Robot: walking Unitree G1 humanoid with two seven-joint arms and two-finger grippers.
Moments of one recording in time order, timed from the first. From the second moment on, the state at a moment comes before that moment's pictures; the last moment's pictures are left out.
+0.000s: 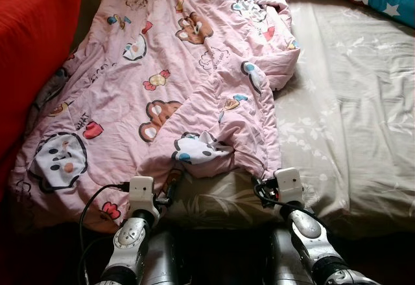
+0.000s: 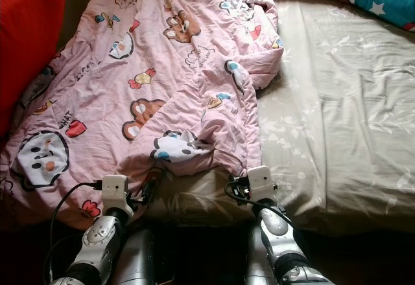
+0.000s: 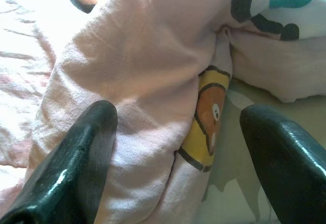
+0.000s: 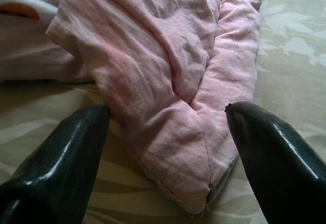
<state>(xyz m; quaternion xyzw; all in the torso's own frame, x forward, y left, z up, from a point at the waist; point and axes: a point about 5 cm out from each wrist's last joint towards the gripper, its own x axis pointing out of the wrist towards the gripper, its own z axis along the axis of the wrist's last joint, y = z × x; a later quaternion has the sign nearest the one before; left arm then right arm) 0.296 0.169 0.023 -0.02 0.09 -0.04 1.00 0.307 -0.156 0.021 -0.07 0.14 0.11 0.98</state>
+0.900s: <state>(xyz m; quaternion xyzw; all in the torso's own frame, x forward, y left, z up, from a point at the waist) 0.295 0.174 0.024 0.00 0.08 -0.05 1.00 0.309 -0.159 0.018 -0.17 0.16 0.10 0.97</state>
